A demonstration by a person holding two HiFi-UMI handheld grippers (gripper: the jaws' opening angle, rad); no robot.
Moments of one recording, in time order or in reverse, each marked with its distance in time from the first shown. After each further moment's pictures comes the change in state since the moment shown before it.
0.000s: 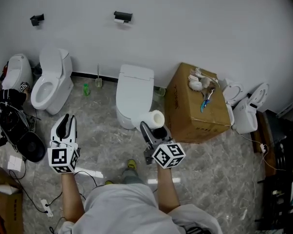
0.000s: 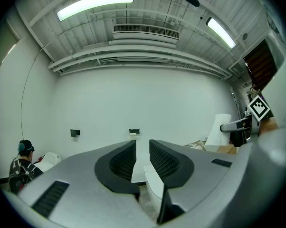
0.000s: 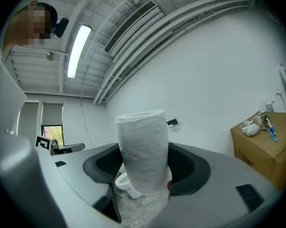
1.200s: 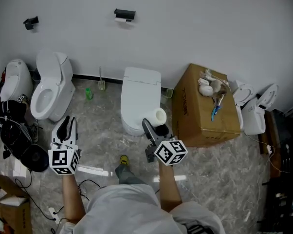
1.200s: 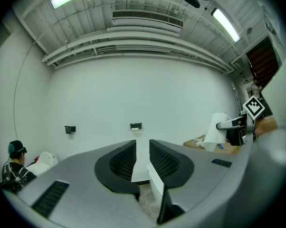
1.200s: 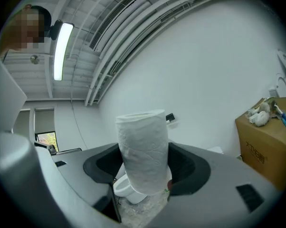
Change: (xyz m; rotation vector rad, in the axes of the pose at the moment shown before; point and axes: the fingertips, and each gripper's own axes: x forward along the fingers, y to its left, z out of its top) left arm 0.150 0.054 -0.026 0.017 0.063 -0.016; right arm 0.155 -0.078 0.000 0.092 0.021 -0.019
